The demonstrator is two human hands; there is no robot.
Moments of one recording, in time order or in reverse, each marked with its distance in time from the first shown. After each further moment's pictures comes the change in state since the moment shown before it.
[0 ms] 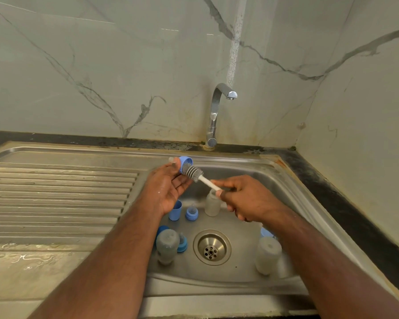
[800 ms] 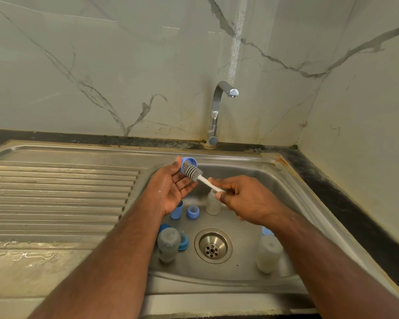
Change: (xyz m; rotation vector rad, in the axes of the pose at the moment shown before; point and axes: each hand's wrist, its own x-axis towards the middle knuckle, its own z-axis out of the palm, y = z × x) left_hand -0.003 -0.002 0.001 0.028 -0.037 -0.077; right_hand -0.004 -0.007 0.002 -0.249 0.001 -0.103
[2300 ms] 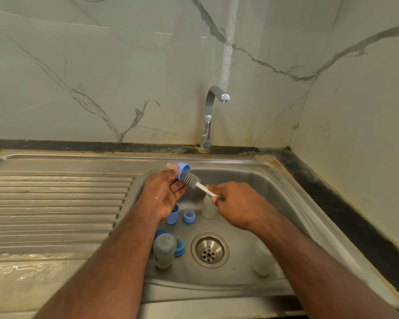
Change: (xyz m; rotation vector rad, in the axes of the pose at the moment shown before) left_hand 0.003 -0.003 0.001 0.032 0.065 0.071; right_hand 0.008 0.007 0.010 -0.158 0.032 0.040
